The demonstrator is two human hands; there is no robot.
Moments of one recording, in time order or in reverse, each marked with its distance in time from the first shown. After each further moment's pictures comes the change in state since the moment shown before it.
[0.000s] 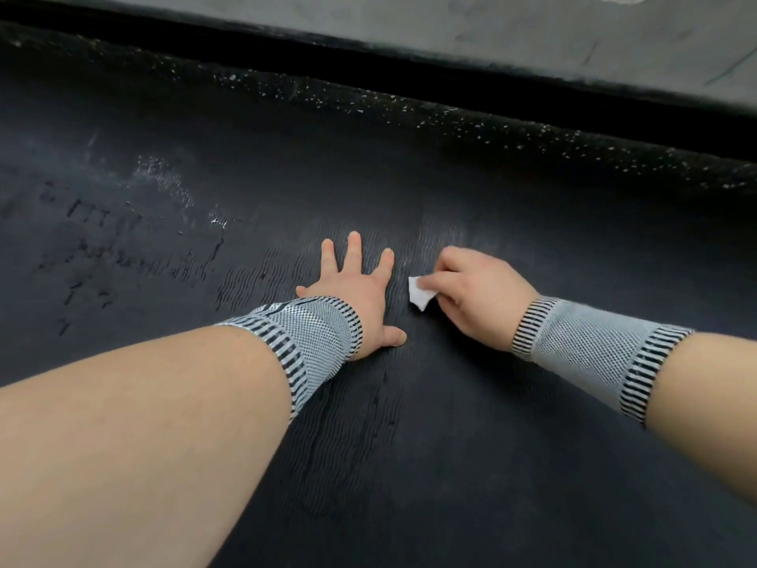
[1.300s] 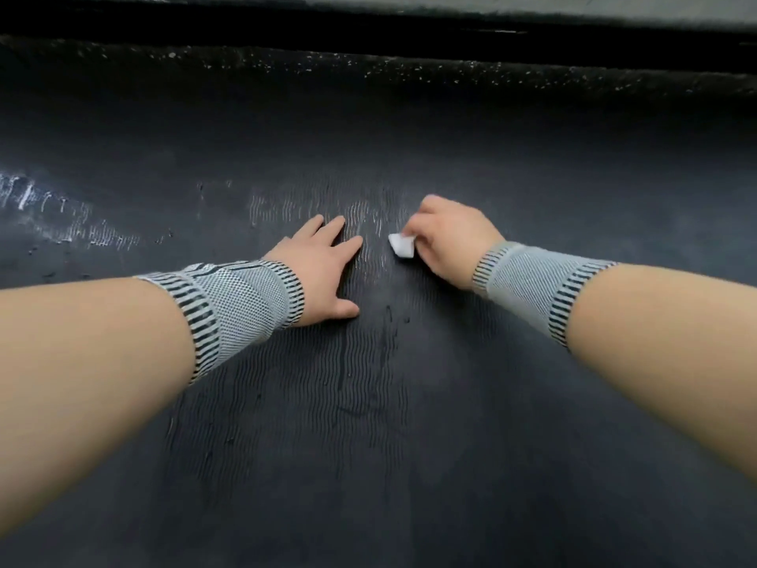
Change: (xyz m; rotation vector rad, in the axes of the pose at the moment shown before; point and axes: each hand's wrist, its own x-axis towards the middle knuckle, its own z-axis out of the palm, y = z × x) left_hand -0.038 -0.063 0.032 0.283 0.144 0.367; right_hand -0.021 -0.068 0.023 -0.152 0.051 0.427
